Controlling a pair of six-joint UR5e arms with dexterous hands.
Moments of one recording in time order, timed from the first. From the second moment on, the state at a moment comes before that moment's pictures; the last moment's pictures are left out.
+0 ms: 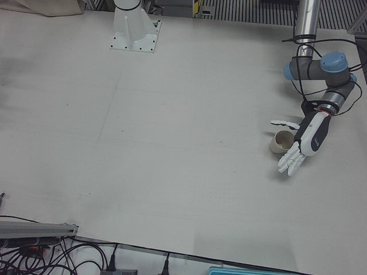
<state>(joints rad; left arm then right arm) -1.14 -1.46 -1.18 -0.73 1.61 0.77 1.07 -1.81 1.64 -2.87 -1.43 -0.05</state>
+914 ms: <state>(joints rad) -1.14 -1.46 -1.18 -0.72 1.61 0.75 1.07 -1.81 1.63 -2.87 -1.43 -0.04</state>
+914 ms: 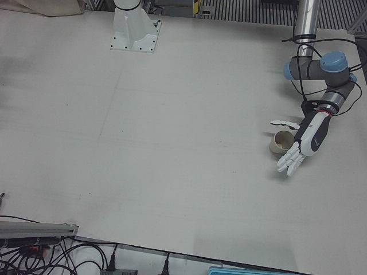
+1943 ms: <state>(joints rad) -1.14 -1.47 -1.17 -0.70 1.61 0.73 1.07 -1.81 1.62 -2.87 -1.43 -0.04</state>
